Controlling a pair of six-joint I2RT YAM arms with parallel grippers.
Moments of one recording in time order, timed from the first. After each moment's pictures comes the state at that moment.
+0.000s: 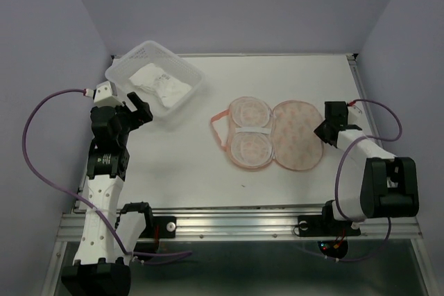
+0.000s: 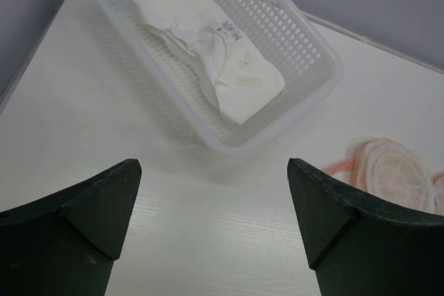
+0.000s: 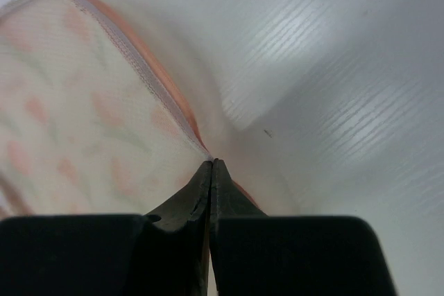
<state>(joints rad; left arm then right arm) 0.05 0.76 0.78 -0.27 -0.02 -0.33 -0.01 1.43 0.73 -0.23 0.33 0.75</state>
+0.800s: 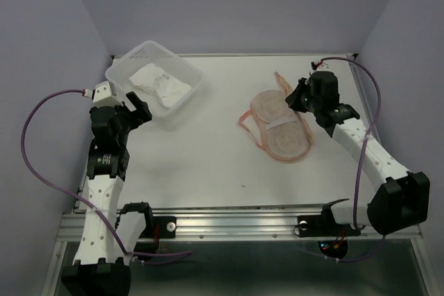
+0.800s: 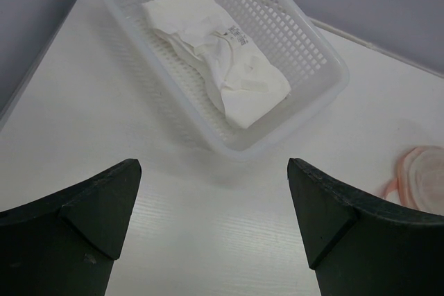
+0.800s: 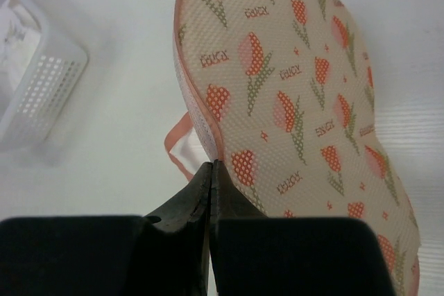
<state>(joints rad) 0.05 0.76 0.78 -0.26 -0.05 -0.33 0.23 1.28 1.07 -0.29 0.00 0.50</state>
